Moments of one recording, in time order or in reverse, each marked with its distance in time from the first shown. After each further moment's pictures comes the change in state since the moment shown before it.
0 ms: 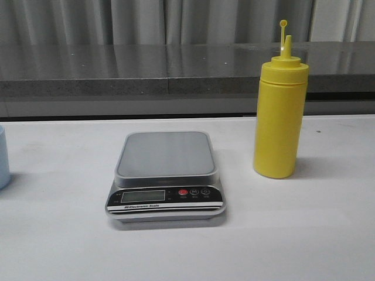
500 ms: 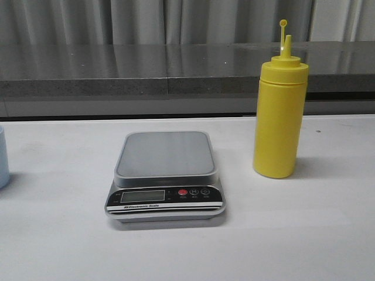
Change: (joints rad) left arm 0.000 0.013 -0.042 -0.072 0.053 0.000; right arm 0.000 0.000 0.000 0.000 0.000 0.000
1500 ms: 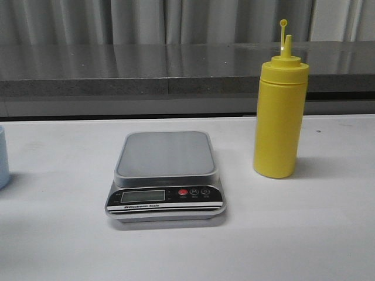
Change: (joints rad) left arm 0.000 1.172 -0.943 0.107 0.664 -0.009; right arm 0.000 0.000 0.000 0.000 0.000 0.000
